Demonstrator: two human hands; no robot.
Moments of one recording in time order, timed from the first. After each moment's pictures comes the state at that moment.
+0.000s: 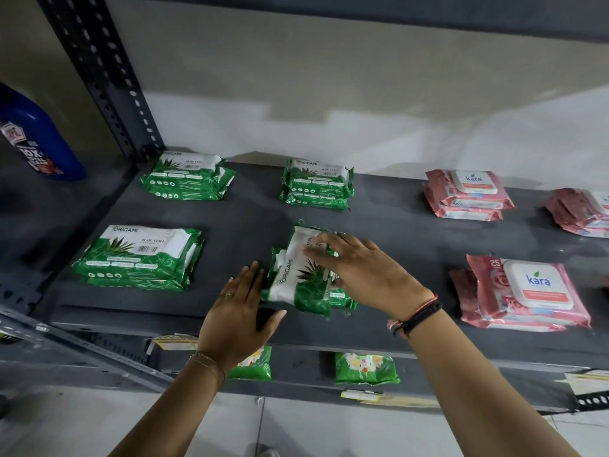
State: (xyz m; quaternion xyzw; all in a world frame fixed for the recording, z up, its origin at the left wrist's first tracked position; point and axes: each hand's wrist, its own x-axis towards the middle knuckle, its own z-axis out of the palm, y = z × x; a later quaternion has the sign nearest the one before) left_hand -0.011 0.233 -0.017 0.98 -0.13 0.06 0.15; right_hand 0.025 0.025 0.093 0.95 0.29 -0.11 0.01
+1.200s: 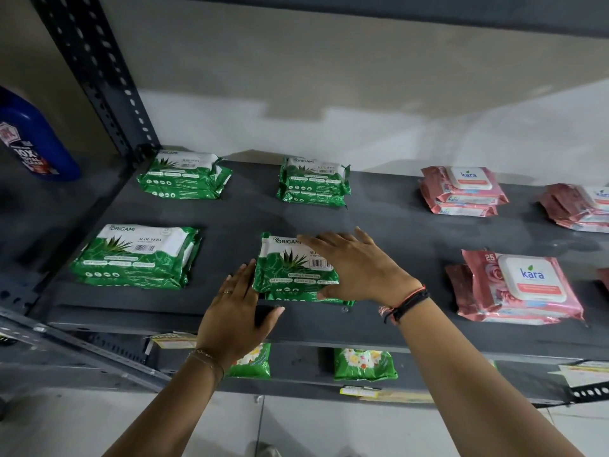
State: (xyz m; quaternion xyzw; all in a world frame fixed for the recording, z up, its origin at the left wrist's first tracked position) left_hand -0.013 0.231 -0.012 0.98 -0.13 0.04 0.15; right_hand 0.033 0.025 0.086 0.95 0.27 -0.11 -0.05
